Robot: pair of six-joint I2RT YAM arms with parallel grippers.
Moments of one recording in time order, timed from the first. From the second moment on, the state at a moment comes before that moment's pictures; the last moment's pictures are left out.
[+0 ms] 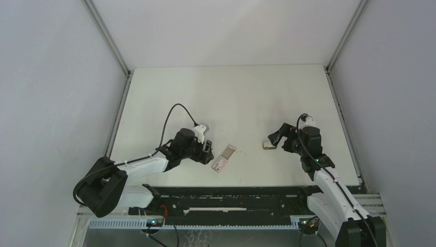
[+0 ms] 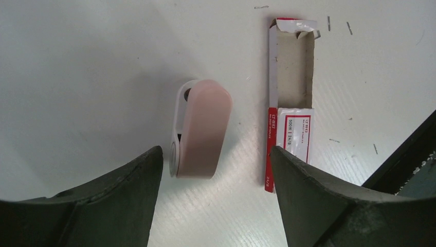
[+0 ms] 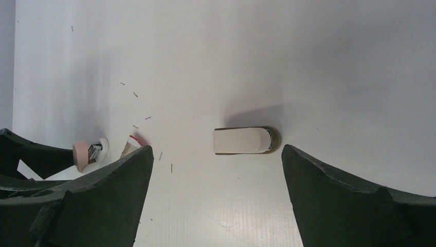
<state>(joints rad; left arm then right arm) -0.64 1.29 0.45 0.09 0.18 -0.27 0.12 0.79 0.35 -0.13 -0.20 0.55</state>
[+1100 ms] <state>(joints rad) -0.94 1.02 0.46 0.13 -0.07 -0.15 0.26 0.72 0.26 0.09 -0.66 0.82</state>
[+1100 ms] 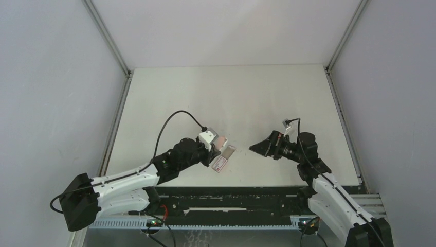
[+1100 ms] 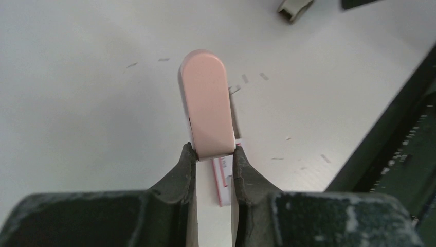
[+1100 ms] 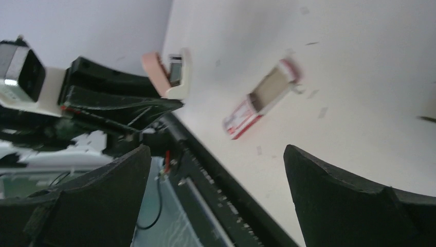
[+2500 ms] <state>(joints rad) -1.10 0.99 0.46 0.22 0.15 -0.25 0.79 0.83 0.49 -0.02 -0.27 0.85</state>
